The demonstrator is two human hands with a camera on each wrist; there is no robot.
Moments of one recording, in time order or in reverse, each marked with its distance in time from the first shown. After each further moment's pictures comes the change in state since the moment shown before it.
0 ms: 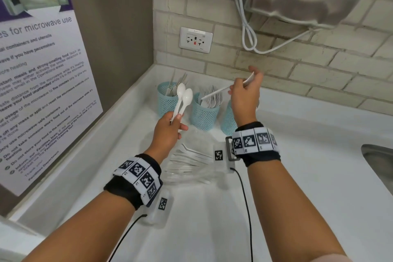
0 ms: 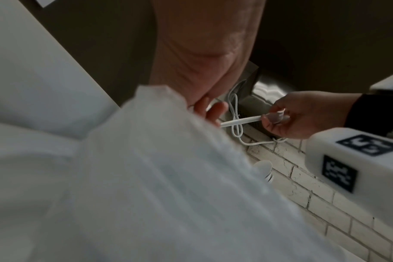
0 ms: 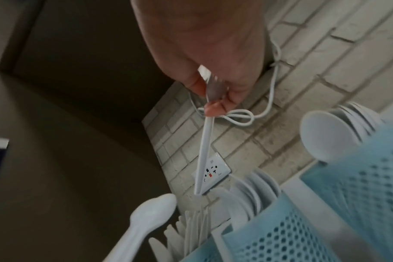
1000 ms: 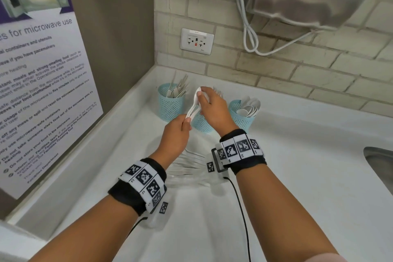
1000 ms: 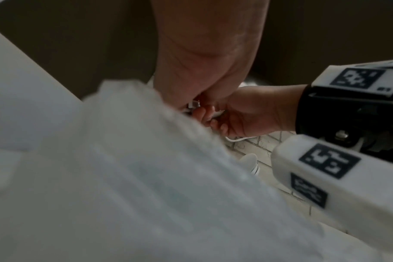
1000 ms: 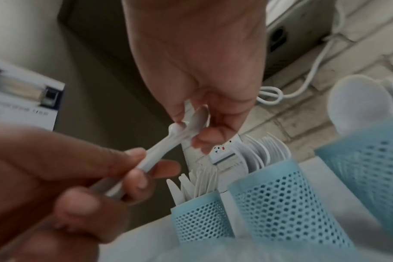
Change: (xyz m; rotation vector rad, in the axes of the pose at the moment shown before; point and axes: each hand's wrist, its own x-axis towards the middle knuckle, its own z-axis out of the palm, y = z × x) left_hand 0.000 -0.004 0.014 0.313 -0.020 0.252; right_hand -0.024 0.021 0.032 -0.418 -0.551 -0.069
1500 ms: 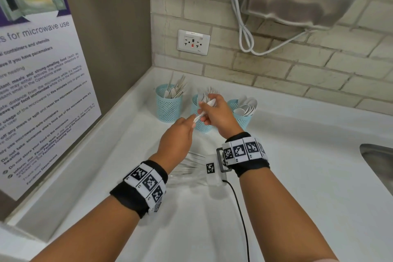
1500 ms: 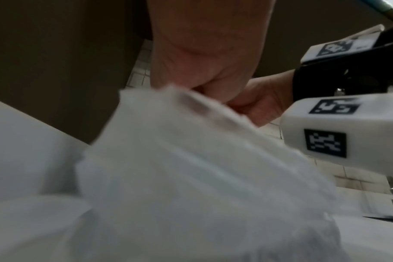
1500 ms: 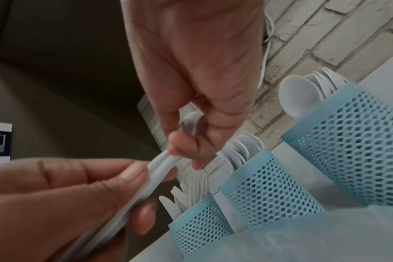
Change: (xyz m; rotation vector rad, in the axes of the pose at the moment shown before) left_hand -0.009 0.005 0.001 0.542 -0.121 0.247; right_hand -0.011 0.010 -0.009 0.454 -0.041 0.293
